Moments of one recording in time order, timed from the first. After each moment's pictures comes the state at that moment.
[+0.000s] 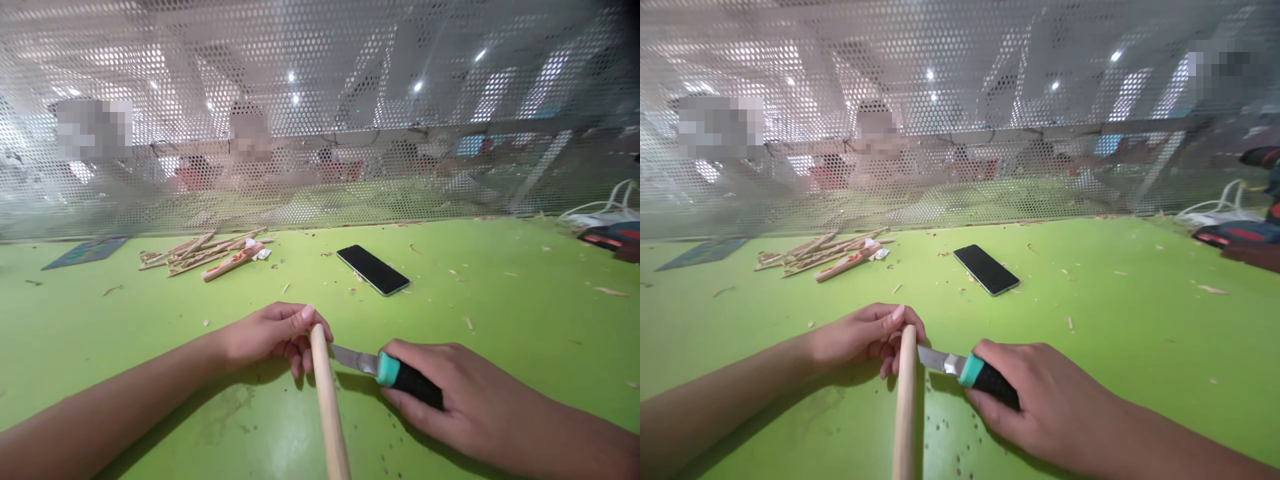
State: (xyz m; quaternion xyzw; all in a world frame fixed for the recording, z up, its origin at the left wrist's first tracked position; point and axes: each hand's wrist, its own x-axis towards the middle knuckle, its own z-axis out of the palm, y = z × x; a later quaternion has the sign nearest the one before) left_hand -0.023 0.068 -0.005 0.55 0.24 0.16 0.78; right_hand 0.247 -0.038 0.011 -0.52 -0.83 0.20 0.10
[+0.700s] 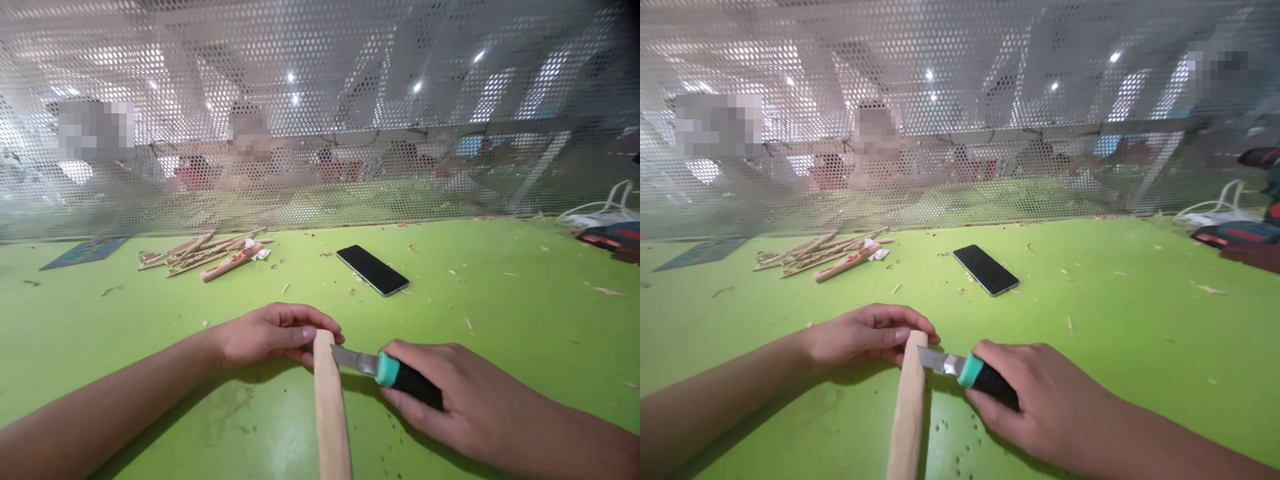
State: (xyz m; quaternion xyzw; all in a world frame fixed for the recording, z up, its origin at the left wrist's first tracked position) left_hand -0.025 0.069 0.001 0.56 0.22 0.14 0.78; right_hand 0.248 -0.039 0.010 -0.52 -0.82 0.21 0.08
